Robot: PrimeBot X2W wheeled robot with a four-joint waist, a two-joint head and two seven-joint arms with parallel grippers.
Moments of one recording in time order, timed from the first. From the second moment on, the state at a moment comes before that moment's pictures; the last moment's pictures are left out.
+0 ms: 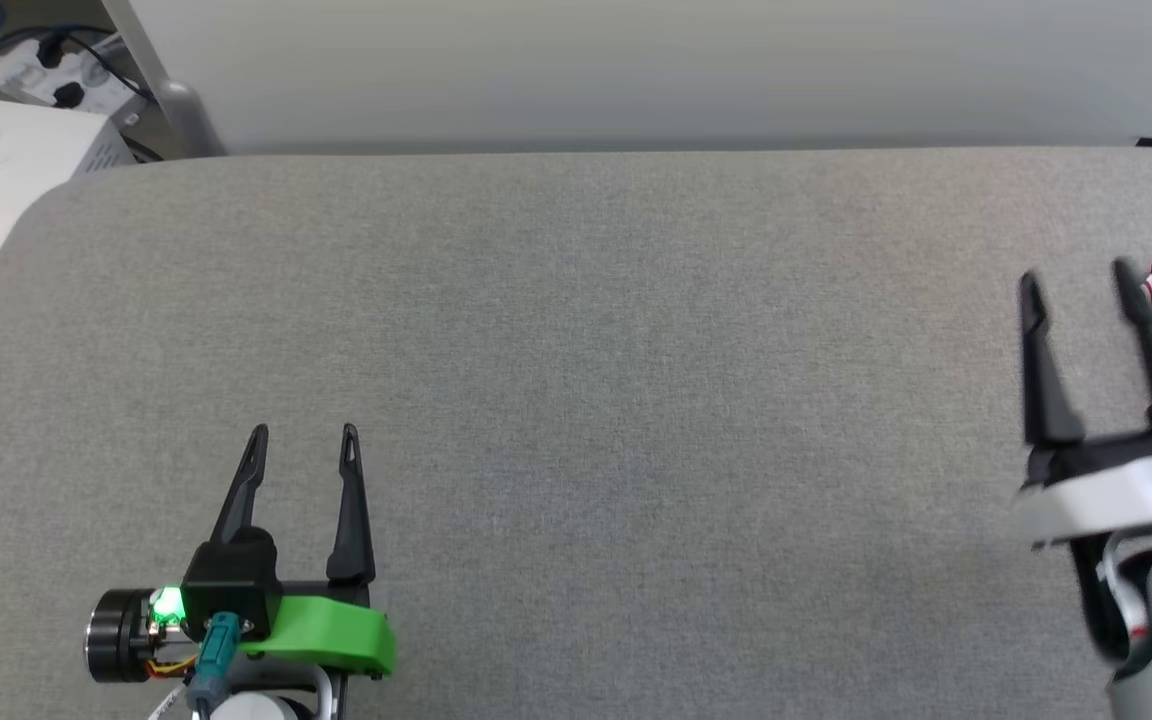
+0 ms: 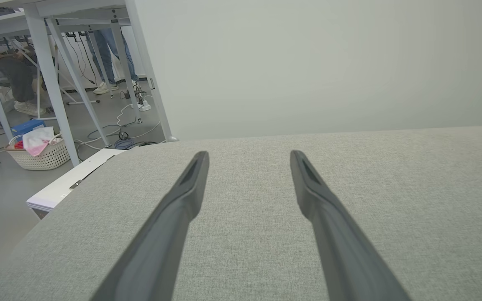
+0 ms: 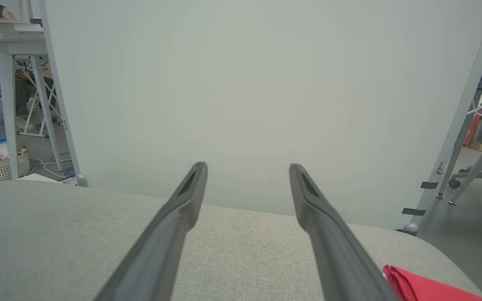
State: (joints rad) left arm 0.00 0.09 -0.05 0.02 -0.04 0.06 -0.26; right arm -0.22 -0.22 -0.01 0.04 0.18 0.13 -0.26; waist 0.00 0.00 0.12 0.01
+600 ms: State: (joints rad) left arm 0.08 0.09 -0.05 0.04 -0.04 0.03 -0.26; right arm 0.07 -0.09 -0.02 0.03 0.17 0.13 -0.26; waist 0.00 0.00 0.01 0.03
